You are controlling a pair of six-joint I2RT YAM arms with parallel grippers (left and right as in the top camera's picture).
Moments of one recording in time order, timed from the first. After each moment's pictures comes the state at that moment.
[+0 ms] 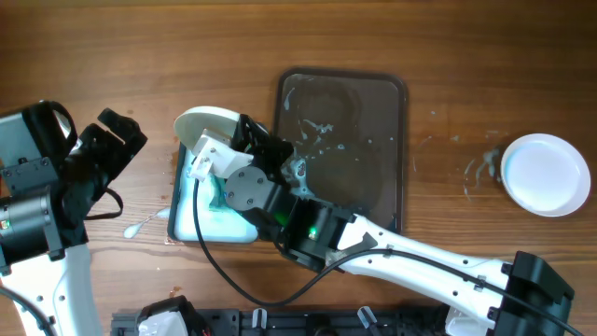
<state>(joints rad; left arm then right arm) 0.28 1.10 1.37 -1.16 0.10 -0.59 1.14 1.60 1.20 0.10 0.81 -0.67</state>
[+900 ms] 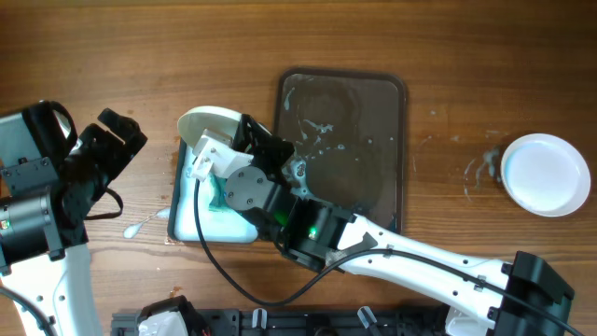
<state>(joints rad) 0.28 1.10 1.37 -1.16 0.10 -0.59 1.14 1.60 1.20 0.09 0.82 -0.68</state>
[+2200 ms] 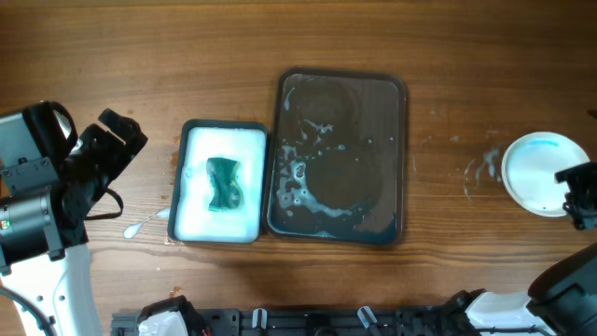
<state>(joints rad) 0.28 1.10 1.37 -1.17 0.10 -0.59 -0.86 1.63 1.11 -0.79 -0.22 0.37</state>
